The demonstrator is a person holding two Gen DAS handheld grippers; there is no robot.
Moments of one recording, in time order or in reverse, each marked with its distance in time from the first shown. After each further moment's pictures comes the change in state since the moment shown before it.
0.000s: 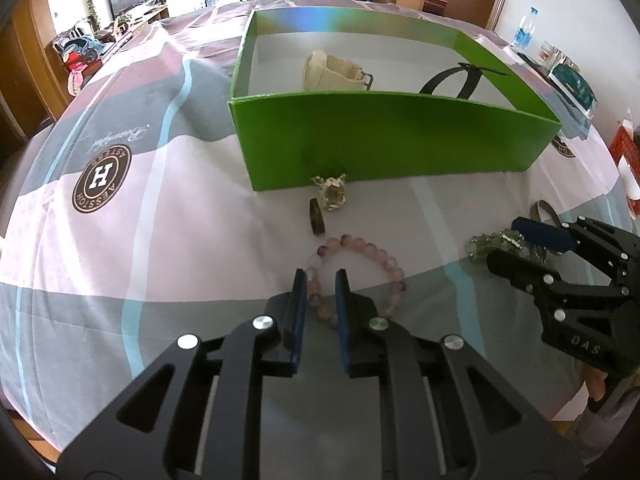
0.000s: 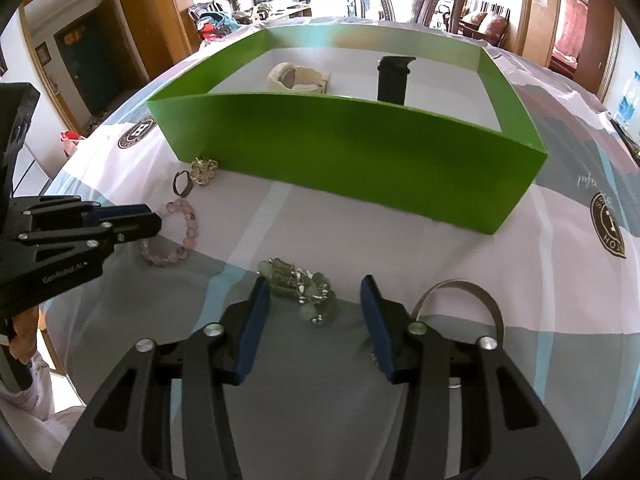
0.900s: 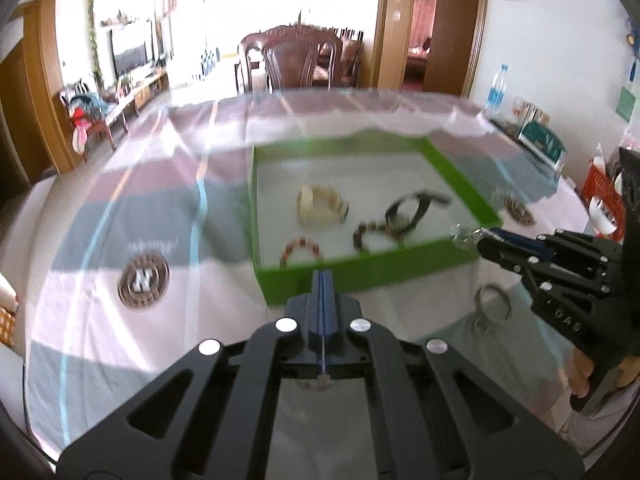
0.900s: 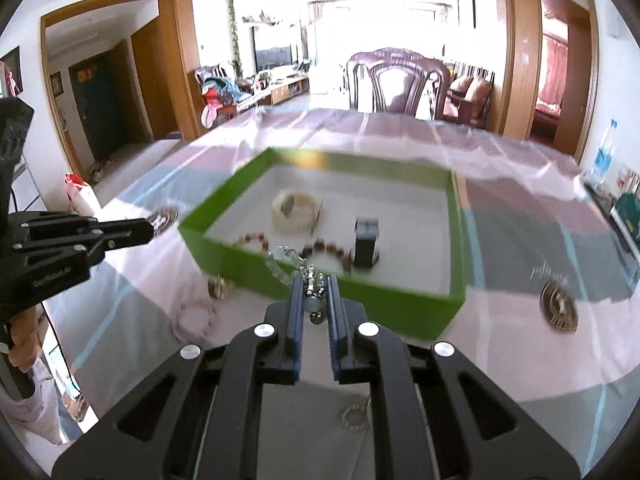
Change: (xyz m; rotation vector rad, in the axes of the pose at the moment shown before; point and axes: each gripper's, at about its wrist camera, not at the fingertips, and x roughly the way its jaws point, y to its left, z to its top) left arm -0.100 -0.009 0.045 0.049 -0.288 -0.009; right arm -0.082 -0.001 0.048 -0.022 -0.285 -0.037
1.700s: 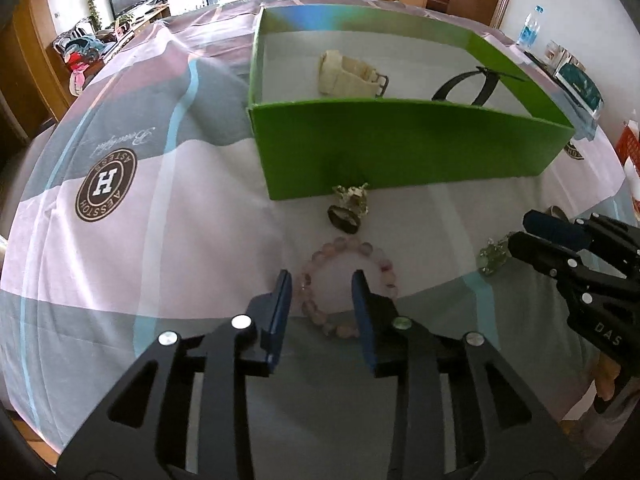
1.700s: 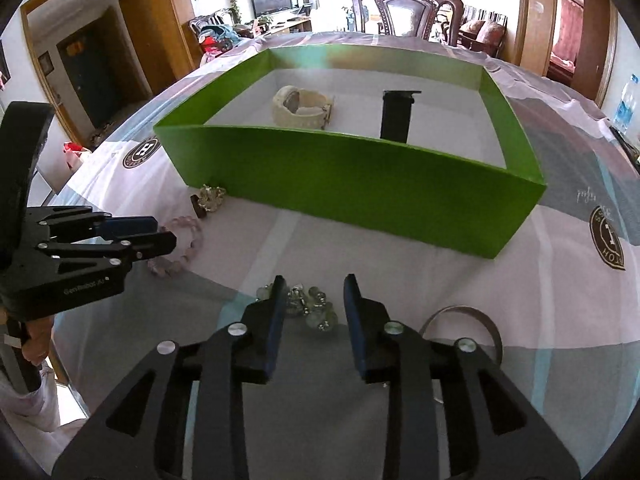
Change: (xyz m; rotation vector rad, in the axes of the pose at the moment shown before) left arm 0.089 0.017 -0.071 -0.041 0.301 0.023; right arm 0.062 0.009 -0.056 0.028 0.239 0.043
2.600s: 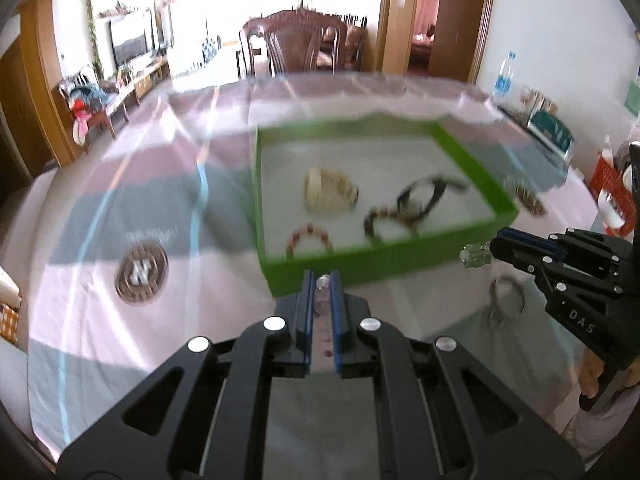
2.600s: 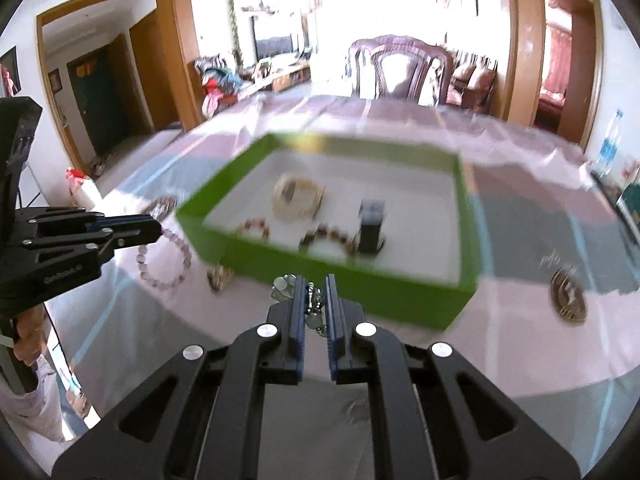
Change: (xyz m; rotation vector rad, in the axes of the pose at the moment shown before) left arm -0.089 -0.014 0.050 0.041 -0.253 -0.007; right arm -0.063 -0.006 0.041 -0.019 -0.206 -0.032
